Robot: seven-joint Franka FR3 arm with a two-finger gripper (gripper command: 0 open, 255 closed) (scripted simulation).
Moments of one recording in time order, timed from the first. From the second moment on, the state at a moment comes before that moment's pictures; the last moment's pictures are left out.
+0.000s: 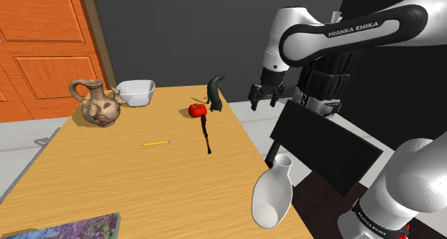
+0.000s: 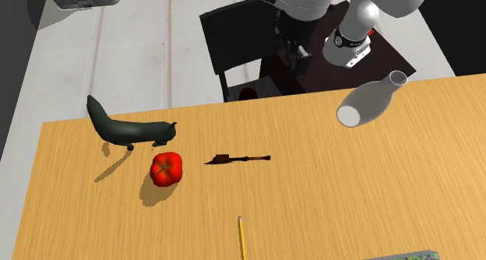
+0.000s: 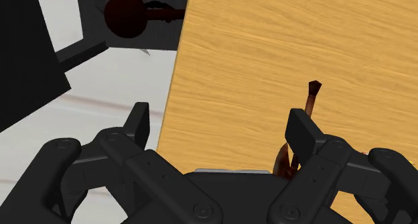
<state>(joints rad) 0.04 -0.38 0.17 -2.32 0.07 2.02 0.36</state>
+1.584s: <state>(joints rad) 0.17 0.53 0.25 -1.68 -0.25 2.18 0.79</state>
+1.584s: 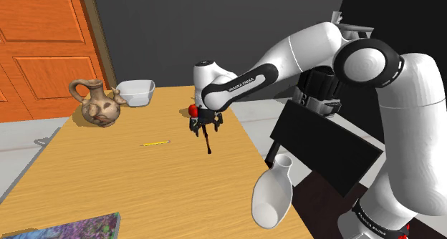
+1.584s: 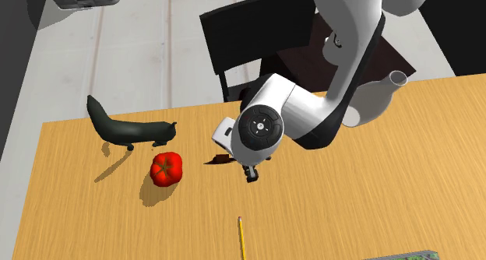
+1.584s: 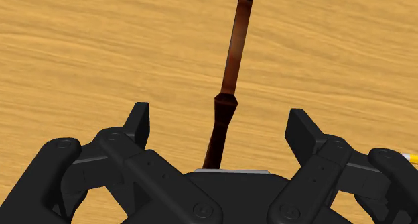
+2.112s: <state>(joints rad) 0.18 0.59 0.23 -1.67 -0.27 2.24 0.80</state>
